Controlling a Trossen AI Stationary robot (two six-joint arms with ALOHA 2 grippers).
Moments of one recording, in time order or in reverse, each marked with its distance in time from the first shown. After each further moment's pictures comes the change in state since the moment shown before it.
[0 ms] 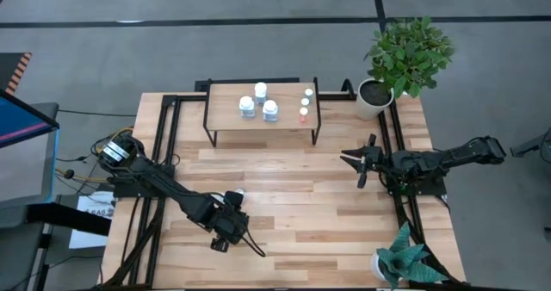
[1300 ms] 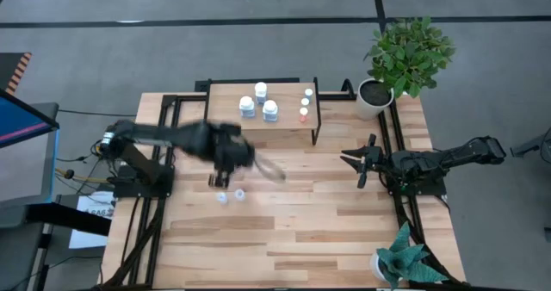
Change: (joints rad) left arm 0.476 -0.100 0.666 -0.858 -0.122 0.412; right arm 0.000 0.000 0.000 0.000 -0.001 0.000
